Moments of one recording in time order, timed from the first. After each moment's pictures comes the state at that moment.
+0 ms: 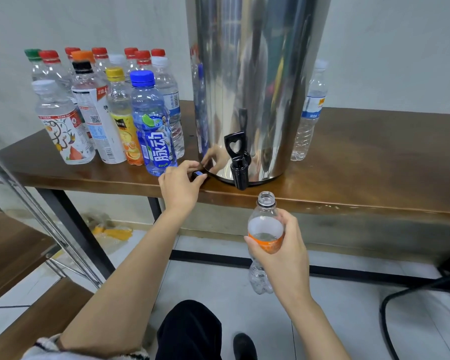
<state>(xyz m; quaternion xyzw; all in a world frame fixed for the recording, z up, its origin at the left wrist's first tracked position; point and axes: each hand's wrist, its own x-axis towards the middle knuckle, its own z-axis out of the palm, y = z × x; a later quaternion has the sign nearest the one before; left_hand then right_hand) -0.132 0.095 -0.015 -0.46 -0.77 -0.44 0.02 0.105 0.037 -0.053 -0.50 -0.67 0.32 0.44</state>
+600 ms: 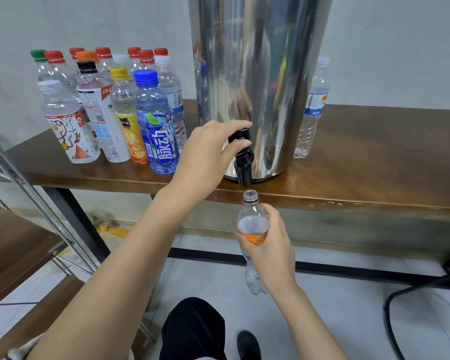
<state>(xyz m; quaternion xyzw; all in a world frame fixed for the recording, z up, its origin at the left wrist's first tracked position) -0.079 0.053 0.086 -0.68 -0.59 -0.43 0.07 0.078 0.039 -0.055 -0.54 -0.70 0.30 0.36</state>
